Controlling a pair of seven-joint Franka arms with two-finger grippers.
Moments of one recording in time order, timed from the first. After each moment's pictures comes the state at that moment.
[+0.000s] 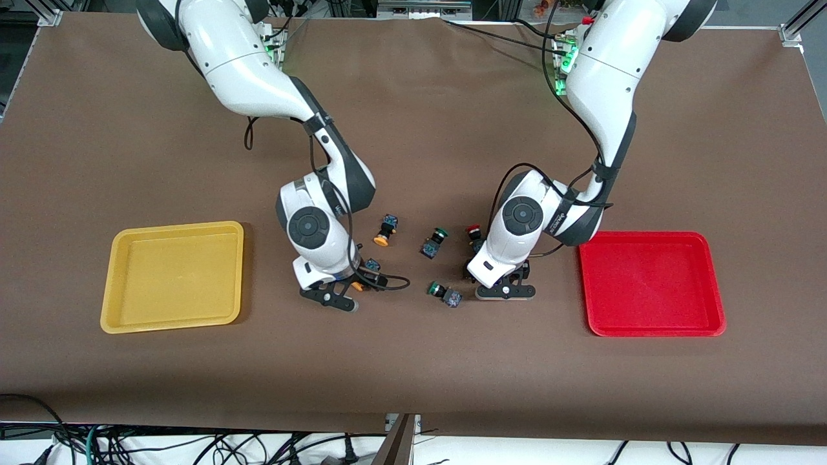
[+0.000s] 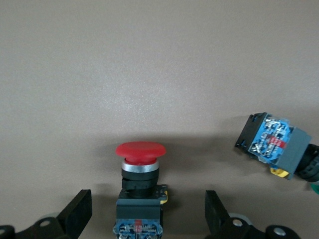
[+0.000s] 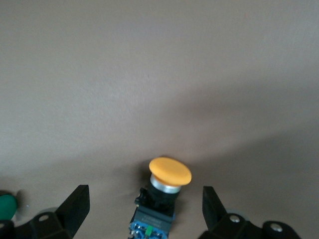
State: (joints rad) left arm -0.43 0.81 -0.05 -1.54 0.11 2.44 -0.56; right arm 0.58 0.93 -0.07 -1.24 0.14 2.27 0.81
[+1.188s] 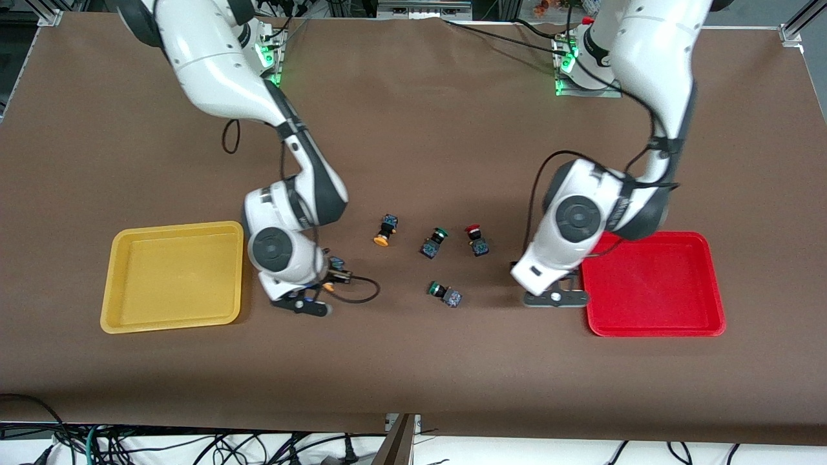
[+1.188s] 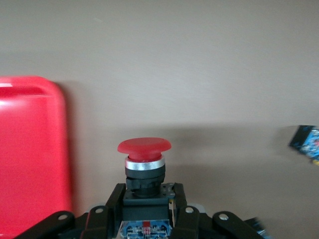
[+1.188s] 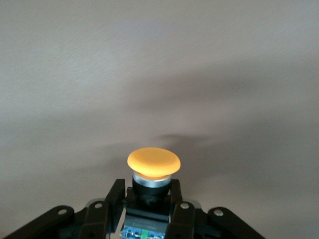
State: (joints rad) left arm -0.32 0.61 -0.01 -1.51 0.11 2.12 -0.36; right arm 0.45 0.86 -0.09 -1.23 0.16 2.00 0.47
